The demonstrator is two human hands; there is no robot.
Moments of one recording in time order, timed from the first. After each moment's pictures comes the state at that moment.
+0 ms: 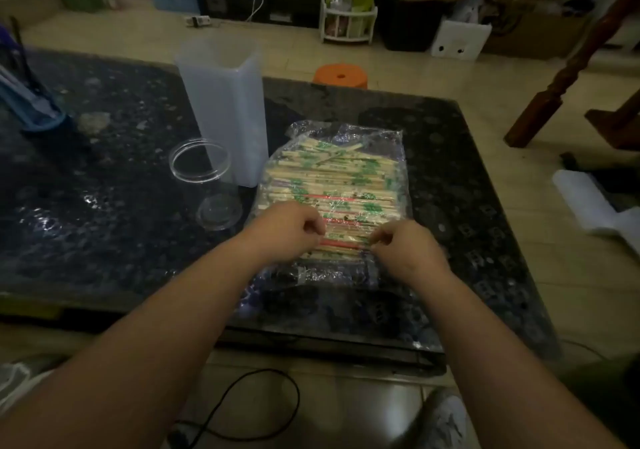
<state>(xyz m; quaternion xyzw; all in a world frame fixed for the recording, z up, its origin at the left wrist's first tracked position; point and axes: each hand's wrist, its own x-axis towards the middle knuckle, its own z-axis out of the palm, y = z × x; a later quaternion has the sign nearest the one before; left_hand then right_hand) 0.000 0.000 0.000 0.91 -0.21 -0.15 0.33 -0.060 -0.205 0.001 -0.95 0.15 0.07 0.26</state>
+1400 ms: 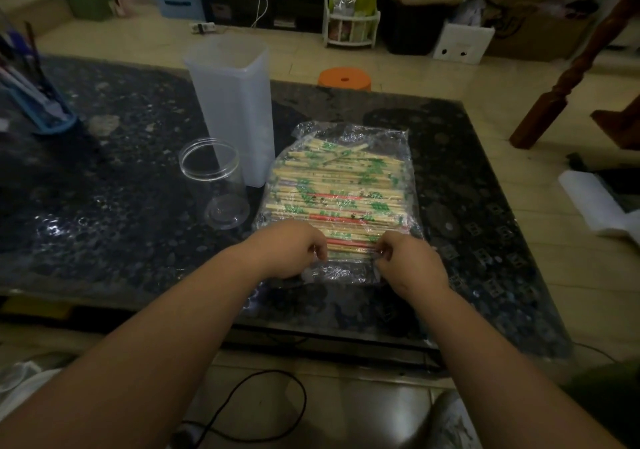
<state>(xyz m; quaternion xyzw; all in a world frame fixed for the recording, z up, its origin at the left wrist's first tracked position) -0.008 0.007 -0.008 0.92 -0.29 -0.22 0.14 -0.069 -0.204 -0.037 -0.98 0.11 0.04 0.14</state>
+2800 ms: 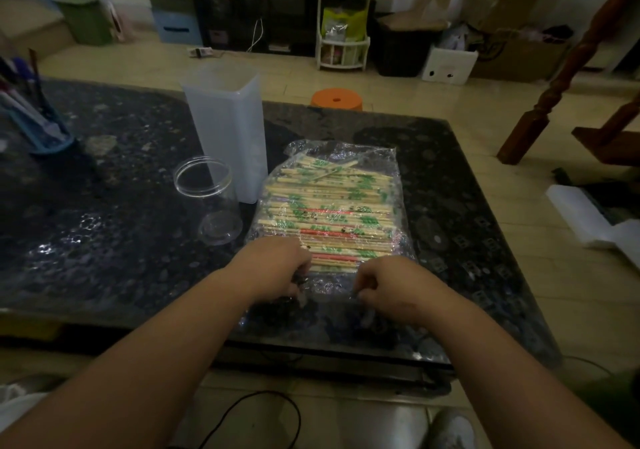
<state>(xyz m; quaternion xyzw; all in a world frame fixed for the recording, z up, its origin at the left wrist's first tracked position) -0.016 0.015 -0.012 0.93 -0.34 -0.14 -0.01 -0.089 -0.195 0.017 -0.96 -0.03 0.22 0.16</state>
